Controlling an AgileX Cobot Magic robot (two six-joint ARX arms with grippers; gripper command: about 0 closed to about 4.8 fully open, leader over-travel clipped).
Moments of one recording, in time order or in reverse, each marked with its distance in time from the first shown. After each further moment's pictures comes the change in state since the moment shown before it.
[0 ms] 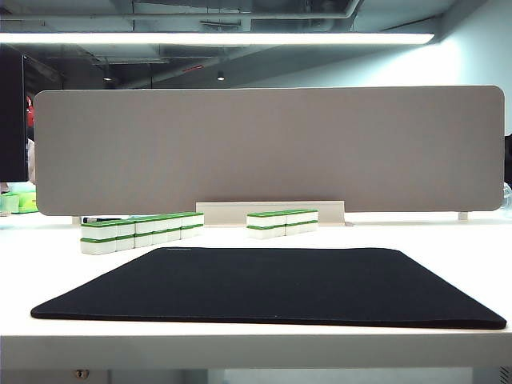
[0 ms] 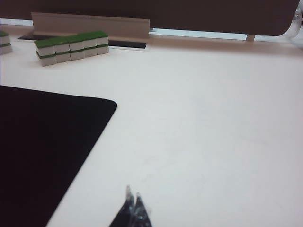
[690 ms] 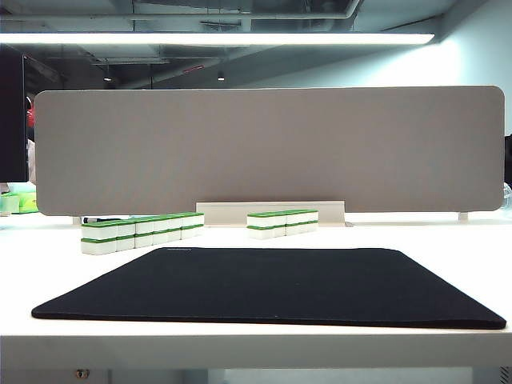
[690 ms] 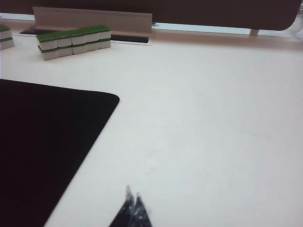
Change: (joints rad) left arm 0.000 0.000 -0.089 0.052 -0.057 0.000; right arm 0.000 0.000 0.000 -0.024 -0.008 0.000
